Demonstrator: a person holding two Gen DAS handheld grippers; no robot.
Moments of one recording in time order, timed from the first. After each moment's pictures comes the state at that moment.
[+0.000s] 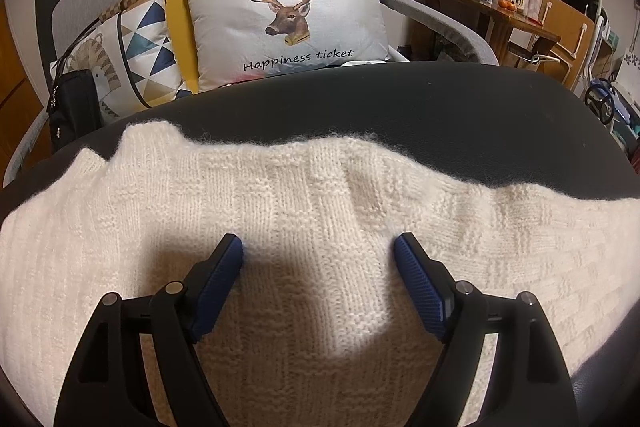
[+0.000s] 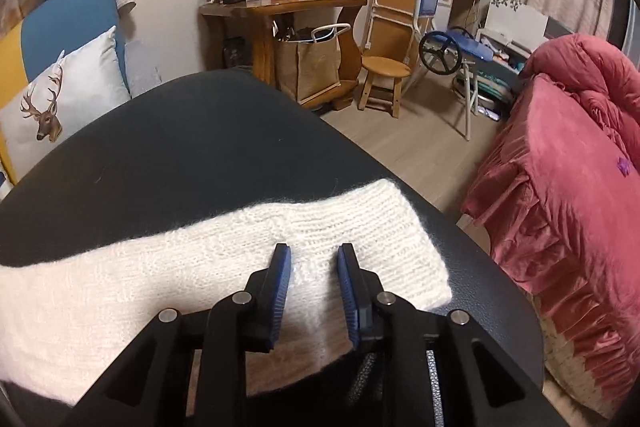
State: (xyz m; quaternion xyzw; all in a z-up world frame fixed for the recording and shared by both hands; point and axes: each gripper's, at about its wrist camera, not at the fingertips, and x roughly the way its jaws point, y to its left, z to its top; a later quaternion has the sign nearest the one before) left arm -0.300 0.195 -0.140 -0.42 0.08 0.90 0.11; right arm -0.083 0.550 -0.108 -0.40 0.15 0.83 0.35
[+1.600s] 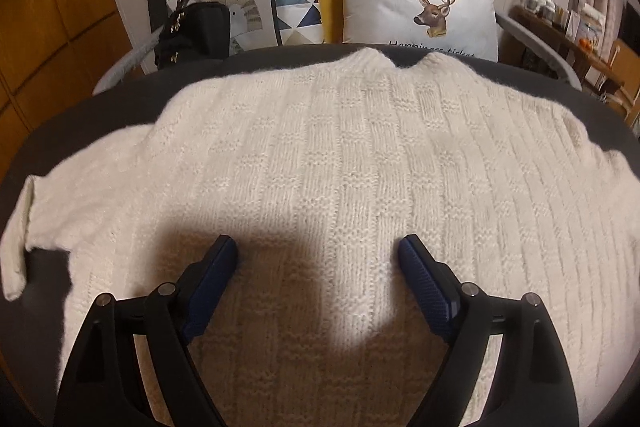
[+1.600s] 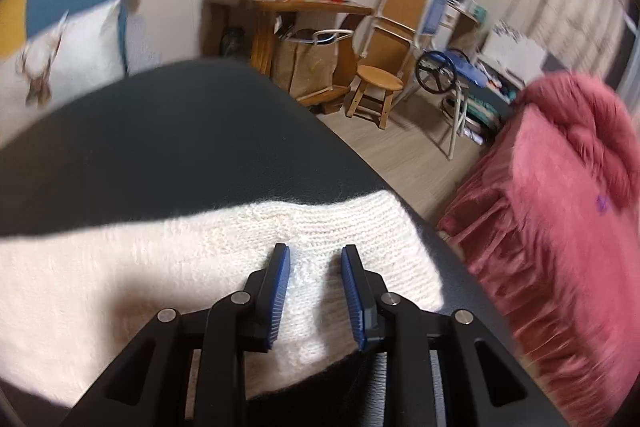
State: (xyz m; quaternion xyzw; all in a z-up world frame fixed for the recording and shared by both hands) left arm -0.221 -0.015 -0.132 -0.44 0.02 0.90 -0.02; right arm -0.102 0.540 -0.099 -0.43 0.08 0.82 0.37
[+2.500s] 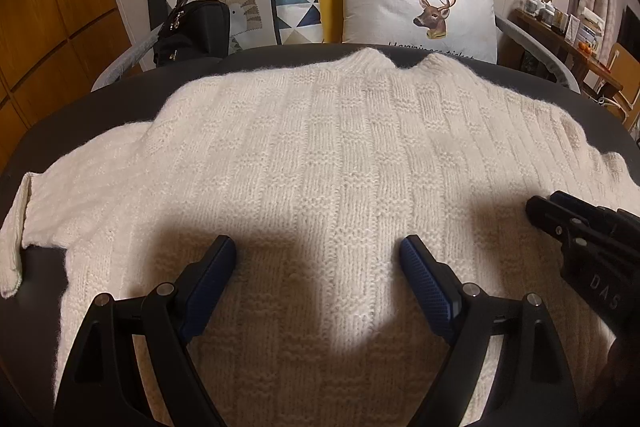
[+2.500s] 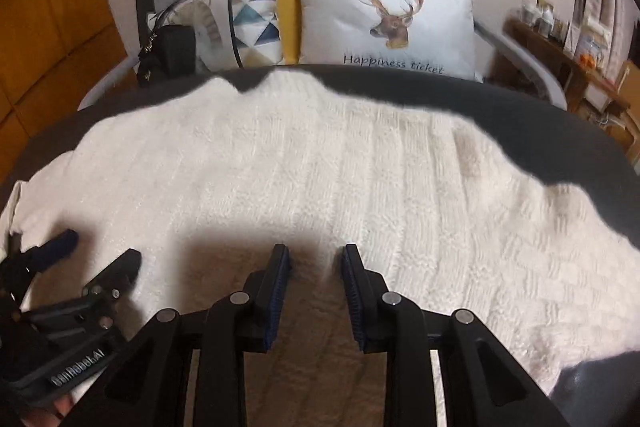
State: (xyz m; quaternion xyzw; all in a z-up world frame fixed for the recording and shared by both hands) left arm -0.220 -0.014 -0.132 -0.44 0.02 0.90 -0.03; right arm -0.229 0.126 -0.121 -0.44 0.02 0.90 -0.02
